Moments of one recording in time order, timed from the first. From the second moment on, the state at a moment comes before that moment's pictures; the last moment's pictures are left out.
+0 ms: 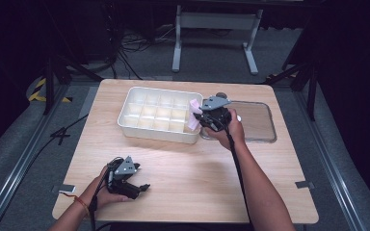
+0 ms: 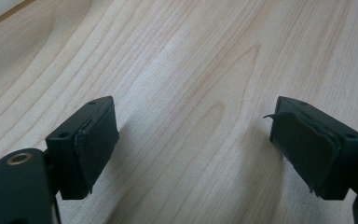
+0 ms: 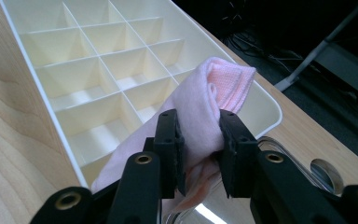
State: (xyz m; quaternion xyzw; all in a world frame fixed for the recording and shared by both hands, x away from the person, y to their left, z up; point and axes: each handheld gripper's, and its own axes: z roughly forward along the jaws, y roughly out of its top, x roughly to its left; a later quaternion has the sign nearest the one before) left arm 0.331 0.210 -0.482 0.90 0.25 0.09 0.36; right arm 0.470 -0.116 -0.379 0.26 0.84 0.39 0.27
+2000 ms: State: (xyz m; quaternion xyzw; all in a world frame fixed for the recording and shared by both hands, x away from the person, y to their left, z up) left arm 0.330 0.210 -0.483 0.89 0.25 0.09 0.36; right arm 0.487 -0.083 -0.407 0.21 0.92 0.27 0.18
